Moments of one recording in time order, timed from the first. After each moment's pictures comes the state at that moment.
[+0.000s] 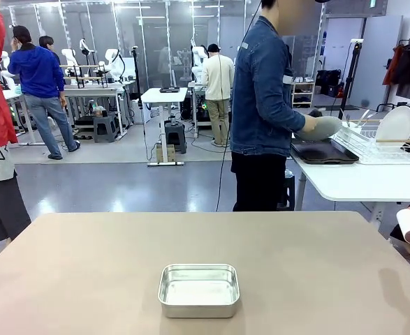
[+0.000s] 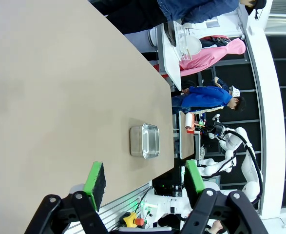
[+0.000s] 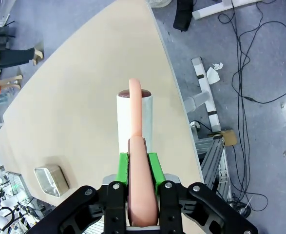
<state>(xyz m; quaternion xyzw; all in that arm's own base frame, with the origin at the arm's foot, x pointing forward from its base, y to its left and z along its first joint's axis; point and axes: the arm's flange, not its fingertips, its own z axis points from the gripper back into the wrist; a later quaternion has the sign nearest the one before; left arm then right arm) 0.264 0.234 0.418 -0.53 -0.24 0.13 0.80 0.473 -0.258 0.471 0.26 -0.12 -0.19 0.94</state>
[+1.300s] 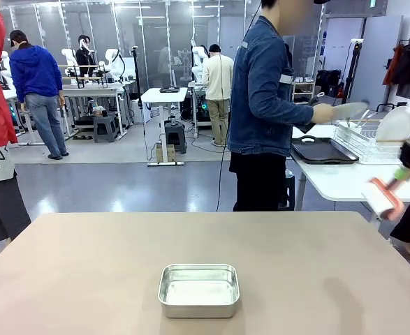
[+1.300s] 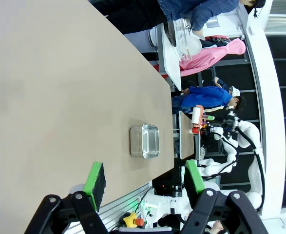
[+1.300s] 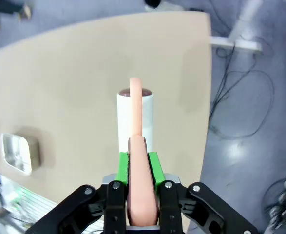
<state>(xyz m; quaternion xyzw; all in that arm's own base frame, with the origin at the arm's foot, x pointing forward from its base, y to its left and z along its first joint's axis) 0.264 0.234 0.418 -0.53 -0.24 0.13 0.80 0.499 -0.115 0.567 0.14 -0.16 0.02 0.98</state>
